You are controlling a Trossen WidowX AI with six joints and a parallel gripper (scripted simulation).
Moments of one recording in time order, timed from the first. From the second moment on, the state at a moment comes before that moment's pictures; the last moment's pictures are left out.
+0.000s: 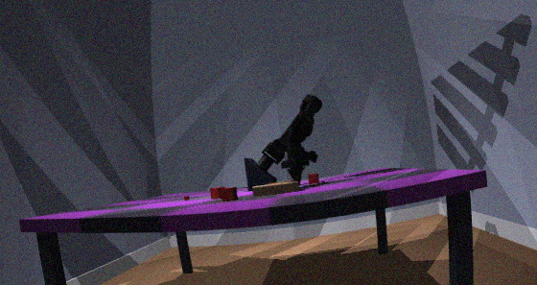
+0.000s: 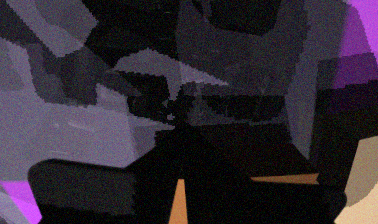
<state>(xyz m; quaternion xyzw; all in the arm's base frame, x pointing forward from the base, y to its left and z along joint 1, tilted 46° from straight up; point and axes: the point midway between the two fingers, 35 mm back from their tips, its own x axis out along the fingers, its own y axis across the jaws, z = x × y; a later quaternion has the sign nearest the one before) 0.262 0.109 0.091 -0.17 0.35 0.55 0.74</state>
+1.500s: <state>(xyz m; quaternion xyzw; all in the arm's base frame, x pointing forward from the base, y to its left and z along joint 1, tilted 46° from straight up) 0.275 0.130 0.113 -0.16 0.34 0.55 0.74</state>
